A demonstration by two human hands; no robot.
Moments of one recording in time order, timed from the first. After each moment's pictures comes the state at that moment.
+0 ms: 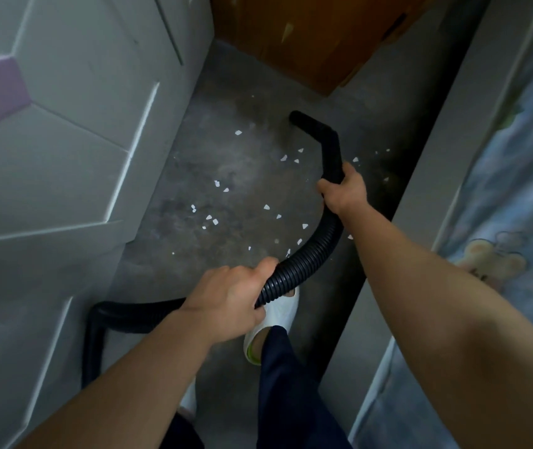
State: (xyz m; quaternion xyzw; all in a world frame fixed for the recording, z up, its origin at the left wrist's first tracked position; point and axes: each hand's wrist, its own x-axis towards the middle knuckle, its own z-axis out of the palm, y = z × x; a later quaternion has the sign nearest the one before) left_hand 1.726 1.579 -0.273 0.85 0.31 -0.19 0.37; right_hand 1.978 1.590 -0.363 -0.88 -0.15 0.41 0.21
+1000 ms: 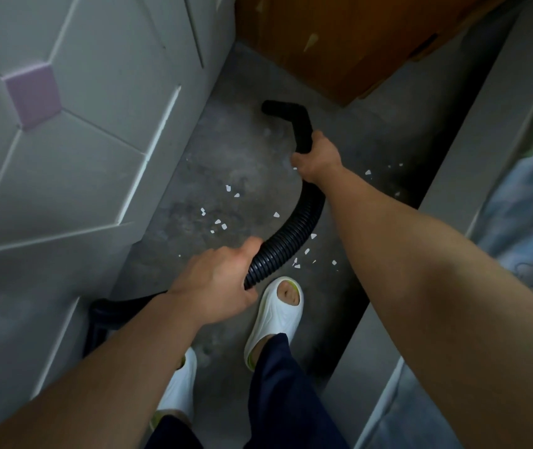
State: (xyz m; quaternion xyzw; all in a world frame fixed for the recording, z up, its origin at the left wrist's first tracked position) left_hand 1.713 1.628 -0.280 0.82 0.39 -0.18 0.38; right_hand 1.951 1.698 -0.362 -0.85 -0.31 0.43 0.05
